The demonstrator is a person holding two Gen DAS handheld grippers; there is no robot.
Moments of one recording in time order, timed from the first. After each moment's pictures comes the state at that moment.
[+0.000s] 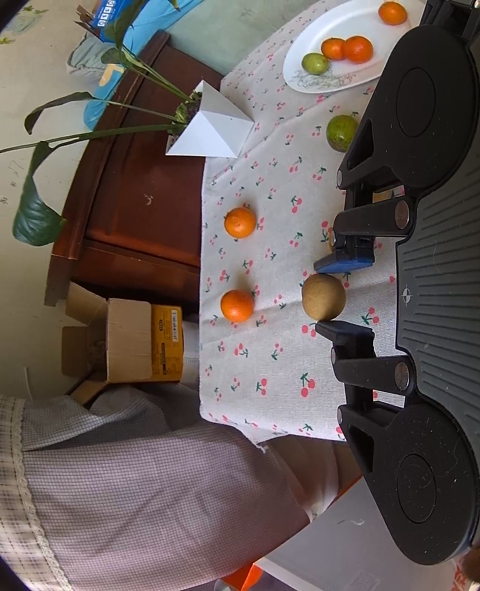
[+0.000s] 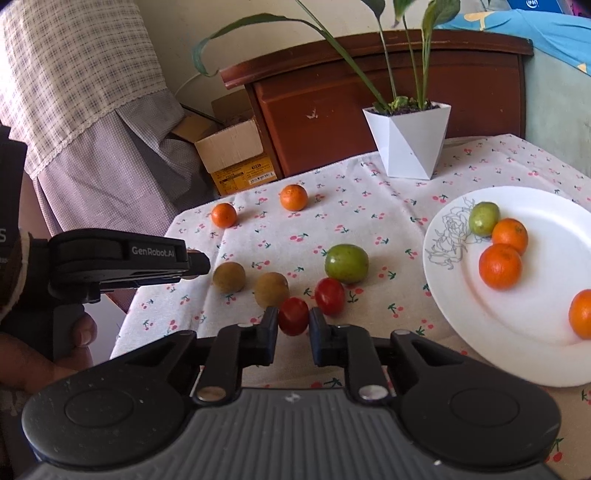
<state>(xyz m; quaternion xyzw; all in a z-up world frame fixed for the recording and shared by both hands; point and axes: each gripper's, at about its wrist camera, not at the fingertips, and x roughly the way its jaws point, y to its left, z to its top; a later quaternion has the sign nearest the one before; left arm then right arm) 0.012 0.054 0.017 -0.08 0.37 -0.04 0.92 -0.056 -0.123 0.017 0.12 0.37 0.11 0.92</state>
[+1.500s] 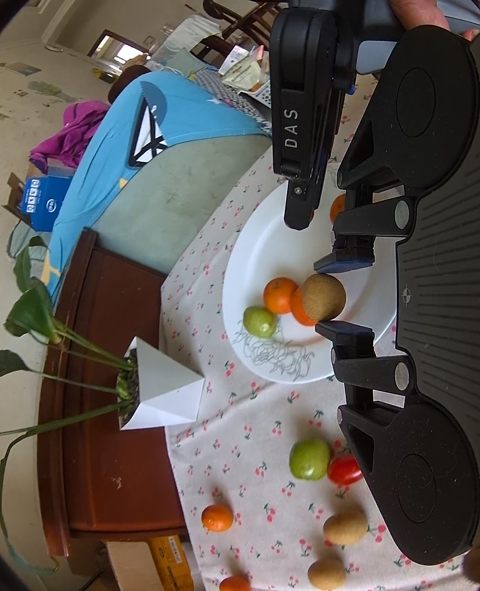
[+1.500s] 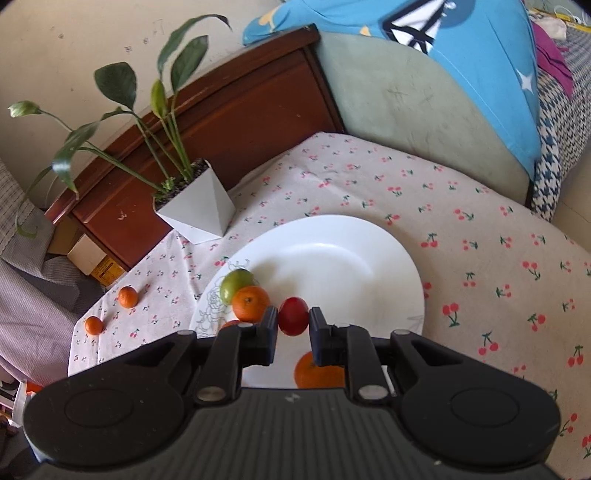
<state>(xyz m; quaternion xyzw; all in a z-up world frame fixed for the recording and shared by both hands) -0.021 -0.116 0.022 -0.05 0.38 -0.29 0.88 -0.056 -0.303 0.037 0.26 0.39 -0.07 0.88</state>
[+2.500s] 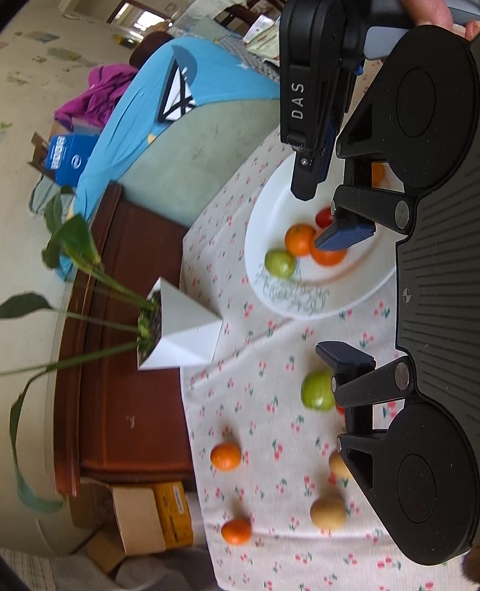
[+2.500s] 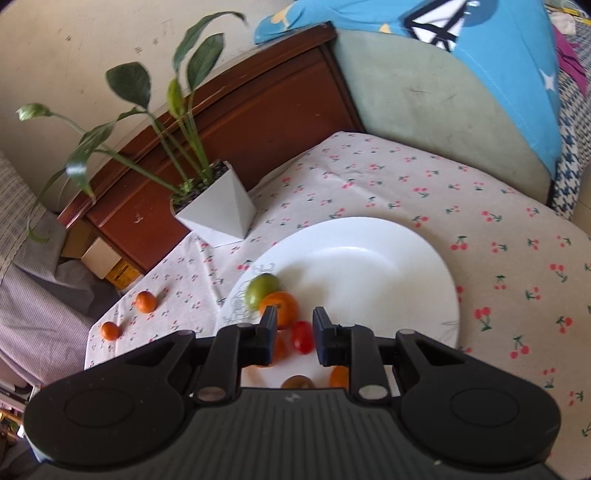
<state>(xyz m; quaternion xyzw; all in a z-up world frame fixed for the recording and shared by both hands) -0.017 -0.079 0.035 -0.07 0.37 -0.21 0.90 -0.042 -0.288 0.041 0.27 0.38 -0.04 0.88</state>
